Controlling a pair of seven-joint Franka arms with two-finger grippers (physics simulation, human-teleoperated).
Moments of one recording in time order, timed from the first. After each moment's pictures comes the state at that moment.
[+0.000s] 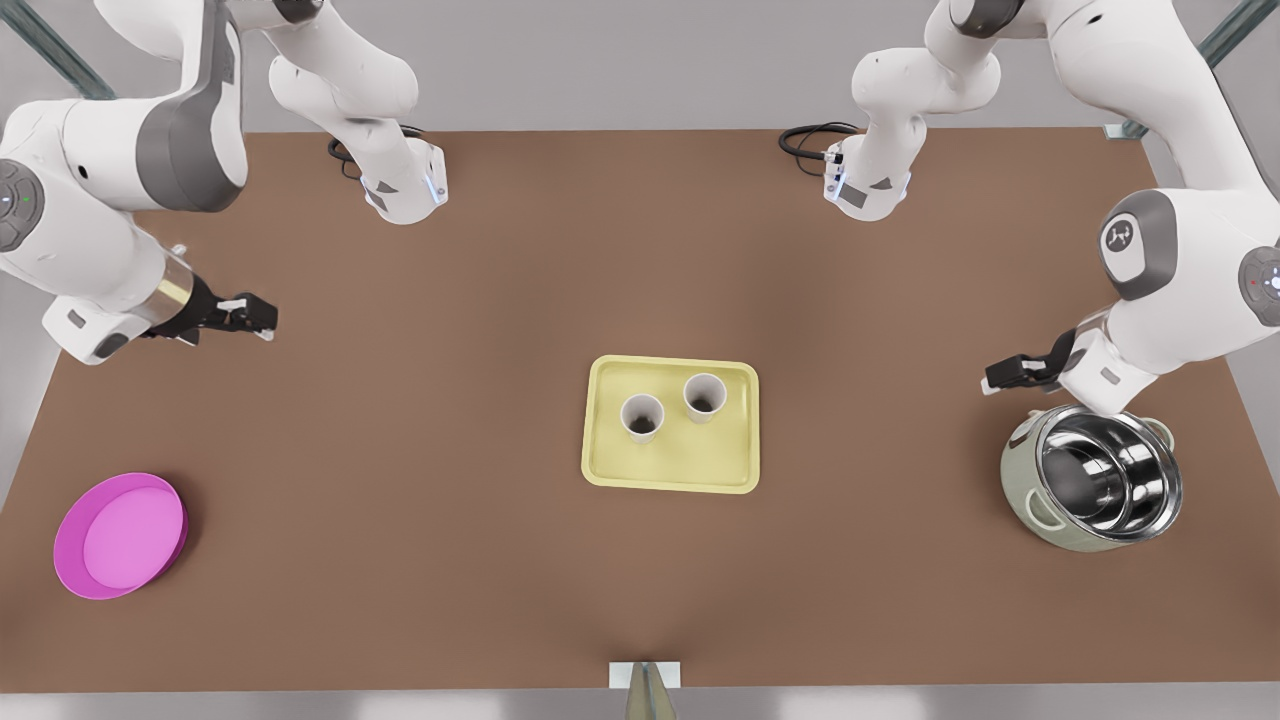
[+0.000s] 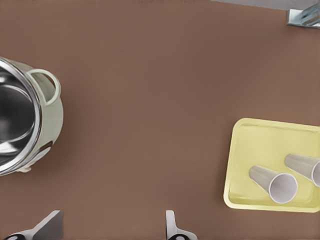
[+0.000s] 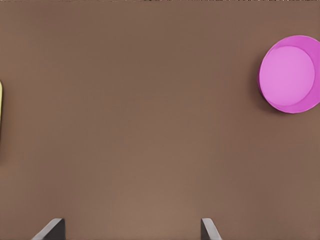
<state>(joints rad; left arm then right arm) 0.00 0.22 0.04 -1.50 -0.14 1.65 0.01 -0.06 0.18 0.13 -1.32 -0.08 1.38 -0.03</state>
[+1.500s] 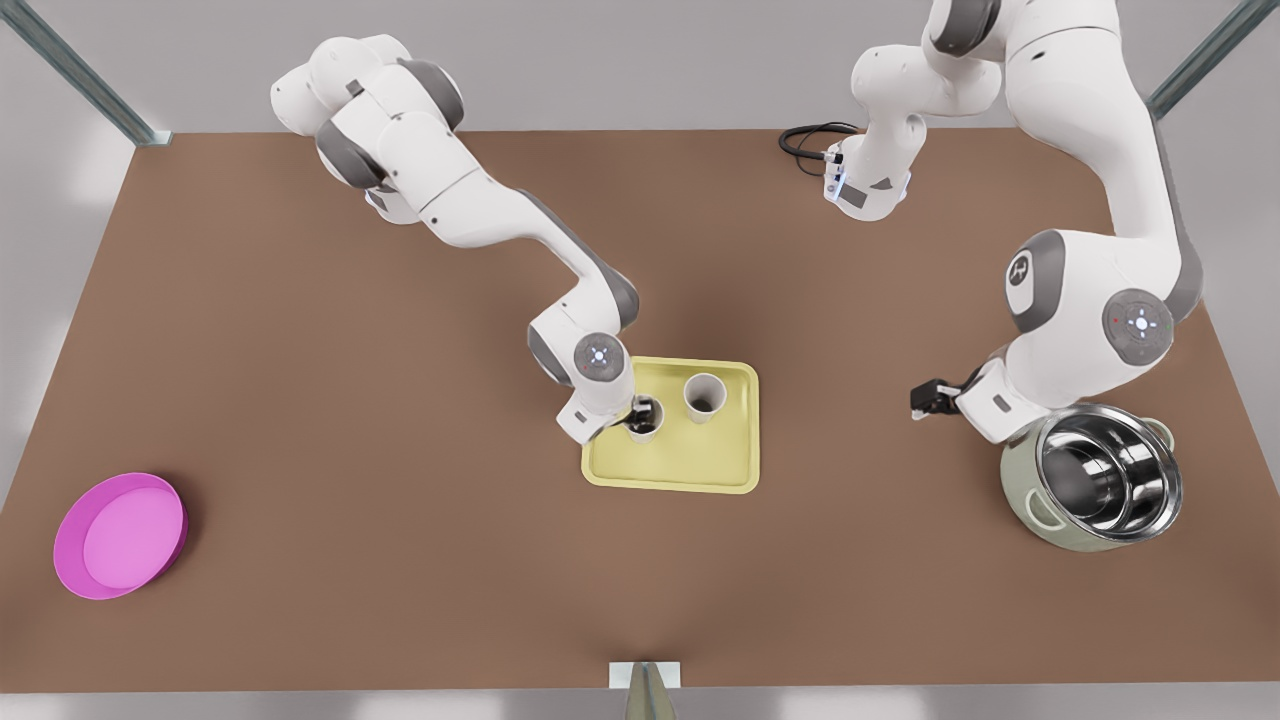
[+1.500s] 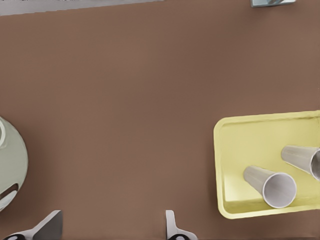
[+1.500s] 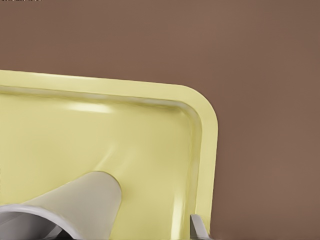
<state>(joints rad) -0.15 0.31 0.03 -1.46 -0.10 1.74 0.05 0.60 0.84 0.14 -1.33 -0.09 2.18 0.74</state>
